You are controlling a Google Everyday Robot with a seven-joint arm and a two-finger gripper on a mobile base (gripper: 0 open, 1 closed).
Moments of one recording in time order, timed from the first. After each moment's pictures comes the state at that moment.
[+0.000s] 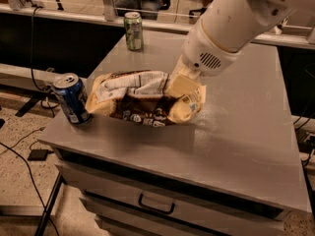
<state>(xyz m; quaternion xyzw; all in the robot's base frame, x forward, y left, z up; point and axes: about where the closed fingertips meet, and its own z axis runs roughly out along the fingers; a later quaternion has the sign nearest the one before) 0.487 -0.043 0.941 -0.61 0.75 0.09 0.23</state>
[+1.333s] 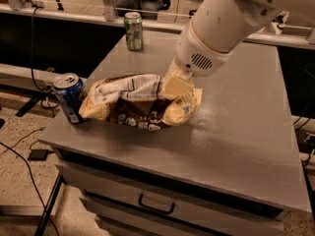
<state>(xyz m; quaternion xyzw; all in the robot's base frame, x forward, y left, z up) 0.486 -0.030 0.940 -0.62 0.75 0.08 0.23</state>
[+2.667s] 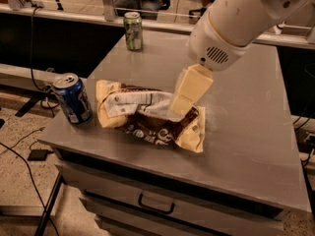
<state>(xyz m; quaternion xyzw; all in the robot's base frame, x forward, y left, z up) 0.489 -0.050 0.954 -0.61 0.75 0.07 0.25</state>
